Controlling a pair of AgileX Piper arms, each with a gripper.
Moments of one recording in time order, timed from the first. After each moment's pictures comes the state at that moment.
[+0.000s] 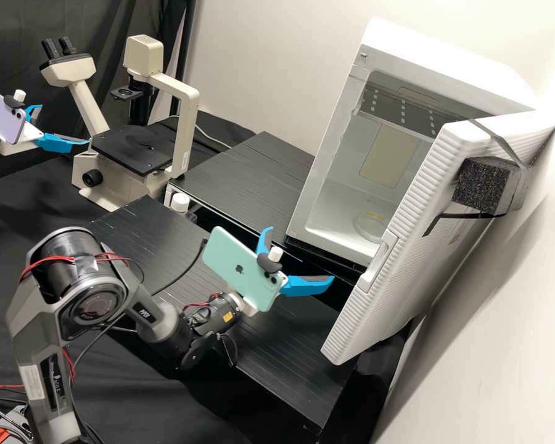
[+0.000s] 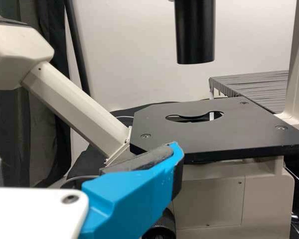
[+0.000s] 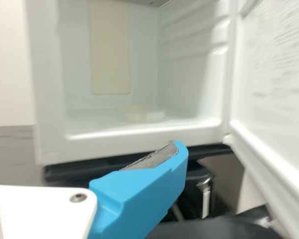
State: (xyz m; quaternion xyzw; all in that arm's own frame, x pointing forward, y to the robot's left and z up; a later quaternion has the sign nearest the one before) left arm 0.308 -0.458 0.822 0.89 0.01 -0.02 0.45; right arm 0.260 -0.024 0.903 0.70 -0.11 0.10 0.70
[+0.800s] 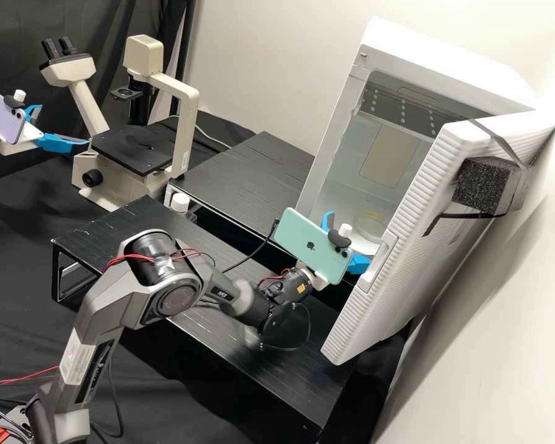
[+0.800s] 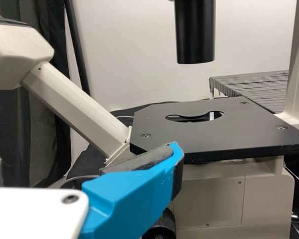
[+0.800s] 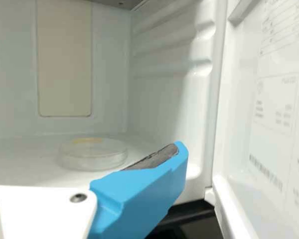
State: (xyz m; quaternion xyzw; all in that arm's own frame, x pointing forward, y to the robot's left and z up) left arm 0.308 -0.458 0.822 0.89 0.01 -0.02 0.45; right arm 0.378 -0.053 0.970 0.68 -0.13 0.12 0.71
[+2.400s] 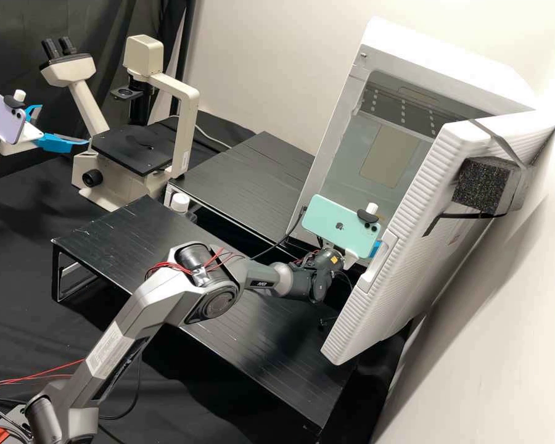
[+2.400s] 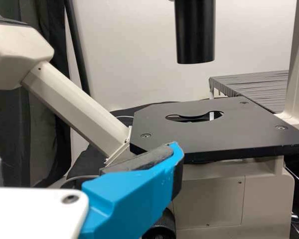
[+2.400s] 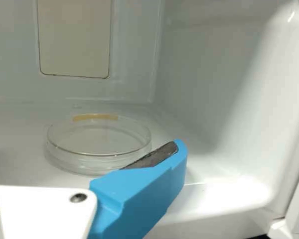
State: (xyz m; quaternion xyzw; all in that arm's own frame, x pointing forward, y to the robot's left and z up) left arm 0.308 -0.458 0.822 0.89 0.01 -0.02 0.45; right arm 0.470 -0.067 0.984 0.69 -0.05 0.01 0.72
